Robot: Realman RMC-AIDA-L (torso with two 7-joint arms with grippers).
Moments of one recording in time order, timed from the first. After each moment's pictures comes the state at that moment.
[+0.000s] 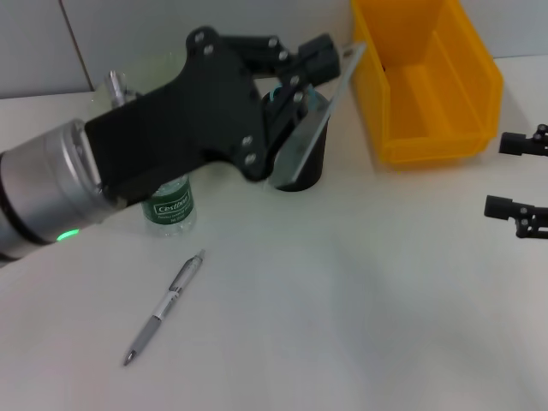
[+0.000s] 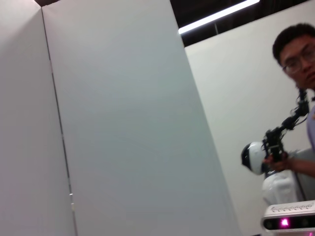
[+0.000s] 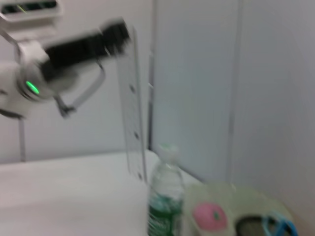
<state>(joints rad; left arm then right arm) -0.34 -2.07 1.61 1.00 0.86 1.40 -0.92 0.37 2.05 -0.33 -1.01 -2.00 -1.98 1.19</state>
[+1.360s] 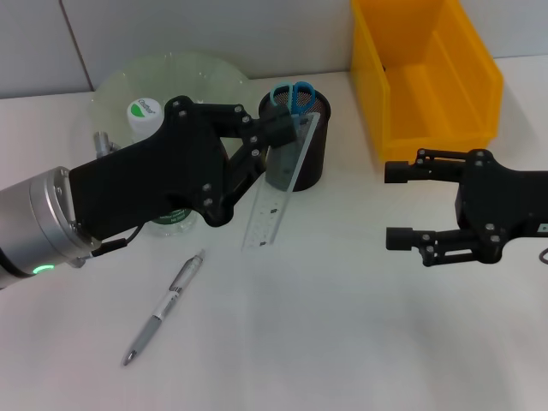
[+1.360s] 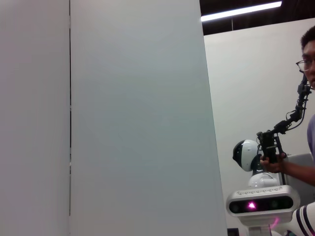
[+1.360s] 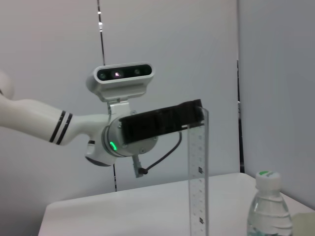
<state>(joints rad) -0.43 -2.07 1.45 0.69 0.98 1.59 -0.98 0.50 2.06 -0.52 -0.80 -1.99 -1.95 1.23</state>
